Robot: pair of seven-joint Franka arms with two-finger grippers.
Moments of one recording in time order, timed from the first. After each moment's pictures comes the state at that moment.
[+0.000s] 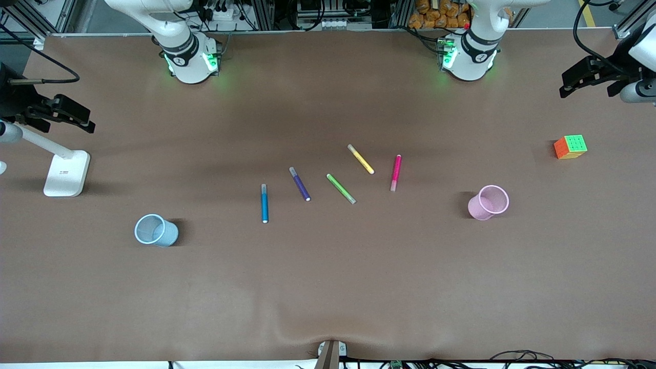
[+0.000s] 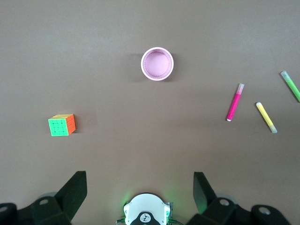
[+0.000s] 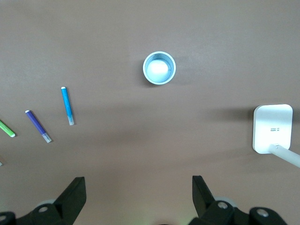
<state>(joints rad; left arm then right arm) -0.05 -0.15 -0.01 -1.64 0.02 1.42 -0.06 0.00 0.00 0.03 -1.51 0.03 1.46 0.06</state>
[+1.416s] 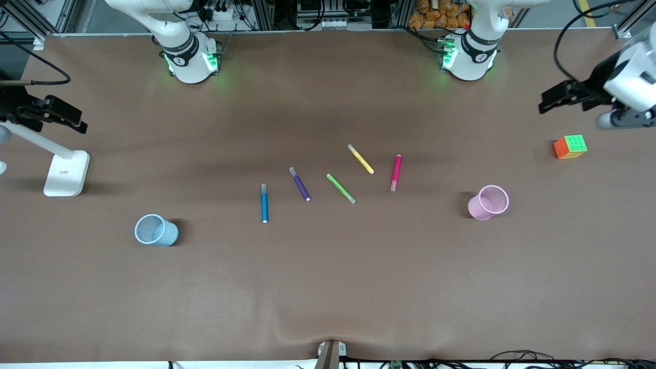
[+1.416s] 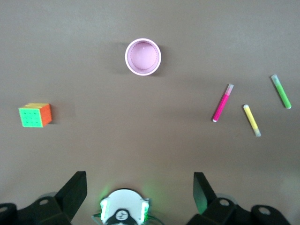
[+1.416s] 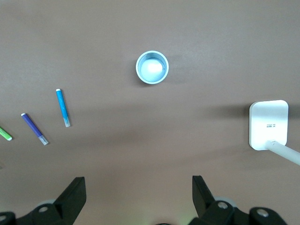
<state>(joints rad) -0.05 -0.07 -0.03 -1.67 -0.05 1.44 -0.20 -0.03 0.00 0.01 -1.51 0.03 1.45 0.06</state>
